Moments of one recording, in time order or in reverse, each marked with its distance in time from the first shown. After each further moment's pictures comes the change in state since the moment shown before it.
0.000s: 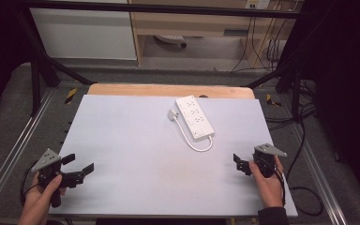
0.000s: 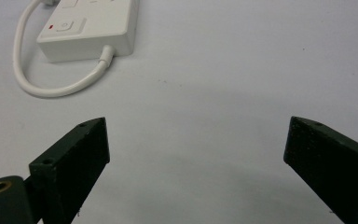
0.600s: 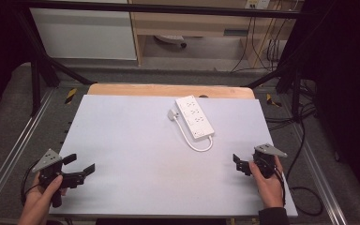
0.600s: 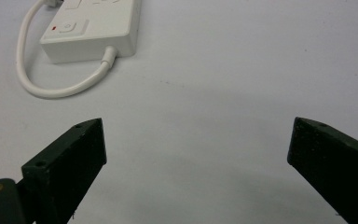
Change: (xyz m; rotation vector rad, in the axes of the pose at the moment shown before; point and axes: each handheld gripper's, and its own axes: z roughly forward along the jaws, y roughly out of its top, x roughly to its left) left arm -0.002 0.001 0.000 -0.003 -0.019 0.012; right arm 0.001 0.000 0.000 -0.005 0.006 0.006
